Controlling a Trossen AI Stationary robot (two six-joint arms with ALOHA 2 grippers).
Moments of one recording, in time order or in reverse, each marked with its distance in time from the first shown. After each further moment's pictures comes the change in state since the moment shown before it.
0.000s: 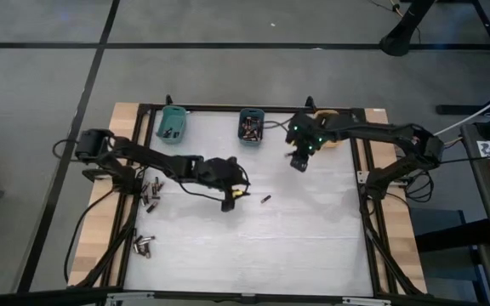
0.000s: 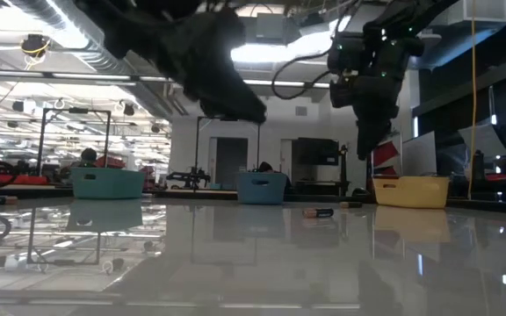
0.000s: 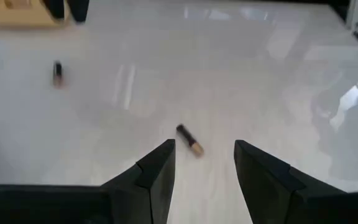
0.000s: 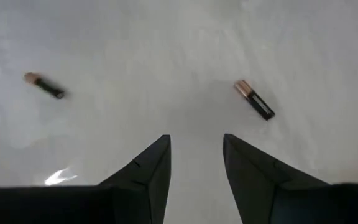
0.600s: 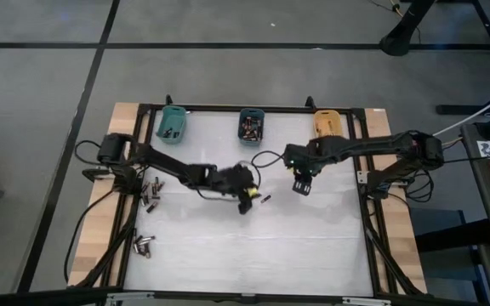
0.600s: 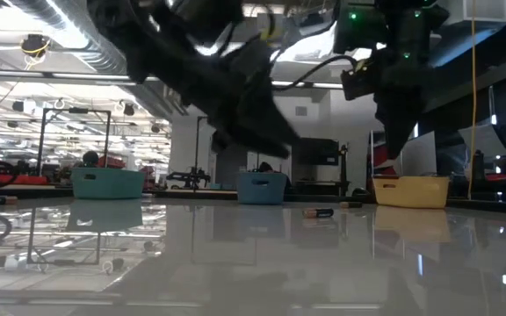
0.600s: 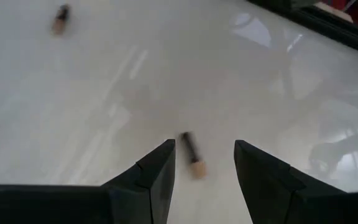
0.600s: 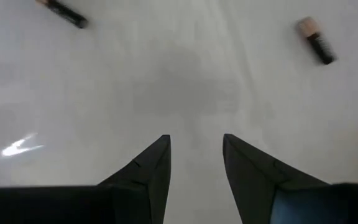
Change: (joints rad) left arm -0.041 0.215 0.078 0.133 -0.106 -0.345; right arm 0.316 0.000 0.004 -0.145 0.194 0.221
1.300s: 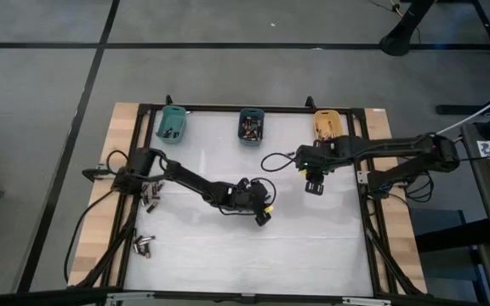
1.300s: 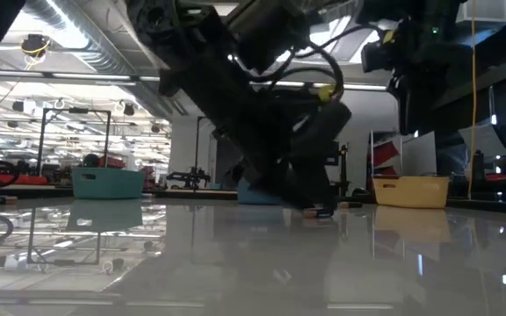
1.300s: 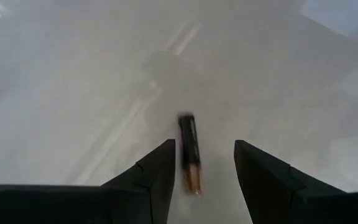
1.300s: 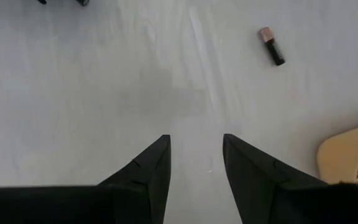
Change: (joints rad) left arm -0.099 0.310 0.315 -0.236 -0.257 -0.219; right arm 0.061 -0.154 -0.003 -0.106 0.109 -0.093
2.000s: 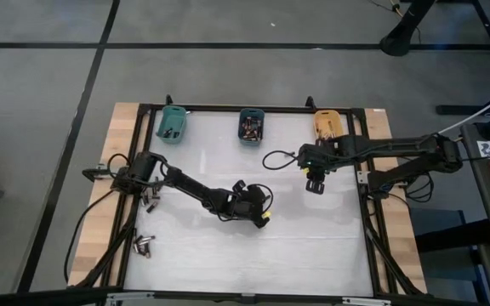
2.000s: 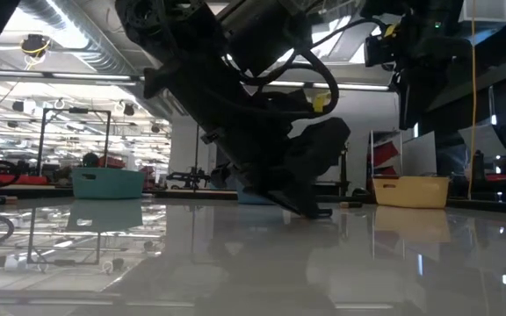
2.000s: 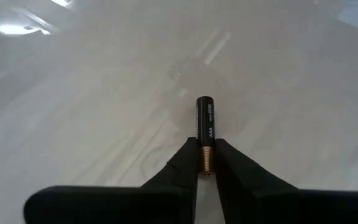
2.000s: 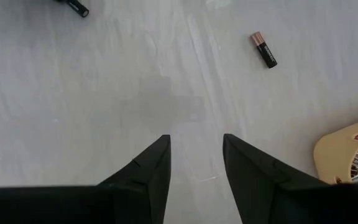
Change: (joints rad) left arm -0.059 0.048 0.002 -0.087 -0.166 -0.065; right arm 0.000 -0.034 0.000 0.002 0.011 0.031
